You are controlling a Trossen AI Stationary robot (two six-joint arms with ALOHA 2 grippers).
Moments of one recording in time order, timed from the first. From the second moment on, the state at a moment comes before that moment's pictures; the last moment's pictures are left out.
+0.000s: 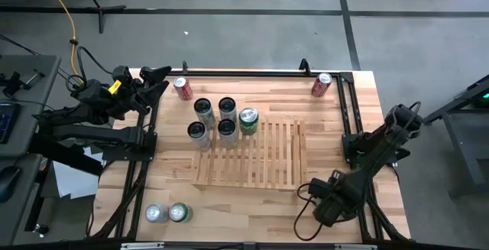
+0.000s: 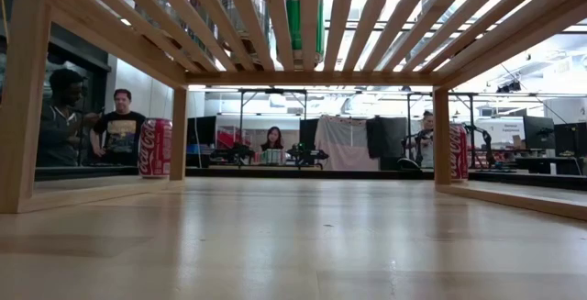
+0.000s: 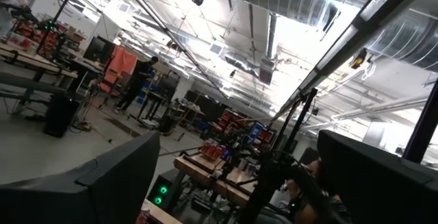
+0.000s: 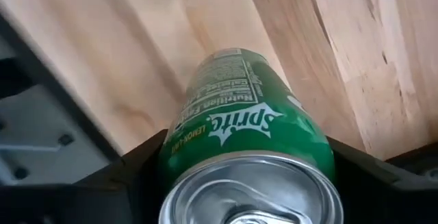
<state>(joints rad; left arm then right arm) 0.06 0.51 0.75 0.17 -0.33 -0.37 0.85 1.59 1.23 -1.15 -0.06 1.33</state>
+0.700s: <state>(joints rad) 0.06 0.86 1.27 -0.48 -0.08 -0.24 0.53 1.45 2.02 -1.36 0.30 0.88</state>
